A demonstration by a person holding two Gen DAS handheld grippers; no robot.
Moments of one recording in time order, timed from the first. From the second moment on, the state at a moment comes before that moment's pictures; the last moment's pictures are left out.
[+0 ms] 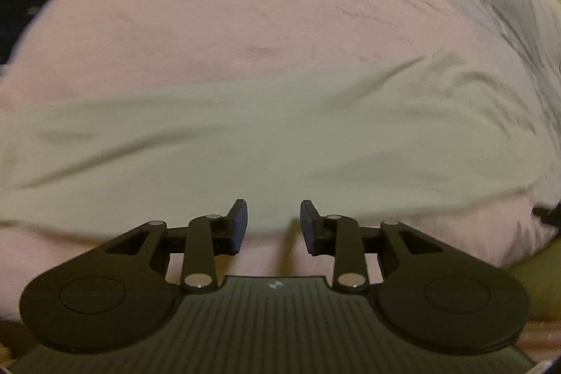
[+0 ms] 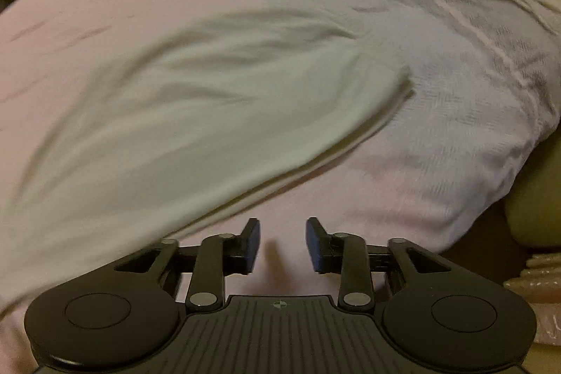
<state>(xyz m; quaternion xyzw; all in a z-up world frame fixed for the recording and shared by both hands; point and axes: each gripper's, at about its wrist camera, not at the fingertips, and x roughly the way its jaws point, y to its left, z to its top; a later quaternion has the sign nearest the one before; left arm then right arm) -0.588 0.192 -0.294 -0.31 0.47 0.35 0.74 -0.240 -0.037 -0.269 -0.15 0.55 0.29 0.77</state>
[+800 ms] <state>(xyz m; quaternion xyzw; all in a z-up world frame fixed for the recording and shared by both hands) -0.680 0.105 -0.149 -0.21 0.46 0.39 0.77 -0.440 -0.035 -0.151 -0.25 0.49 0.38 0.75</state>
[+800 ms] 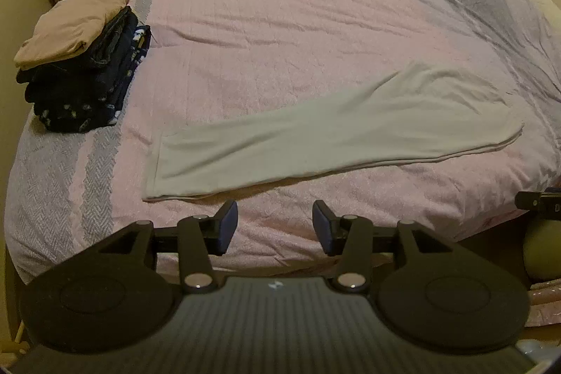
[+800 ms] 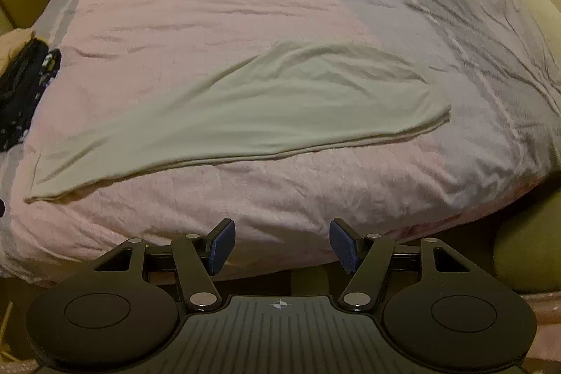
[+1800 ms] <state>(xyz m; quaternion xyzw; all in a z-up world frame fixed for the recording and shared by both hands) -0.558 0.098 -0.184 -0.36 0.40 0.51 0.67 -0.251 0.026 -0.177 -0.34 0.47 0.45 0.68</state>
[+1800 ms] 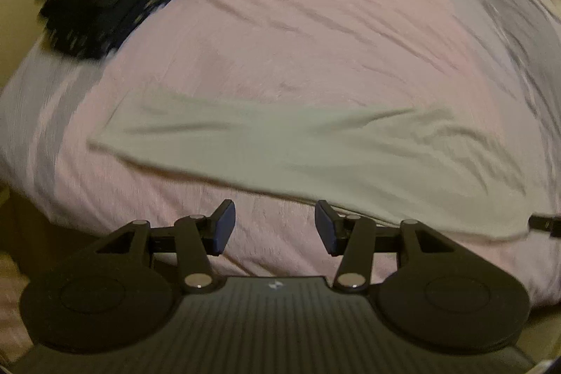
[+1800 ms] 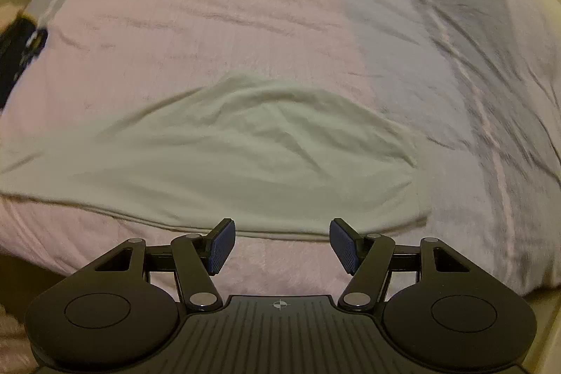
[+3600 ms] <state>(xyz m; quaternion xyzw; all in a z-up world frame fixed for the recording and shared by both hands) -0.799 0.237 -0.374 -0.50 0.08 0.60 0.62 -0.337 0.125 -0.316 -0.32 0.50 0.42 0.69</state>
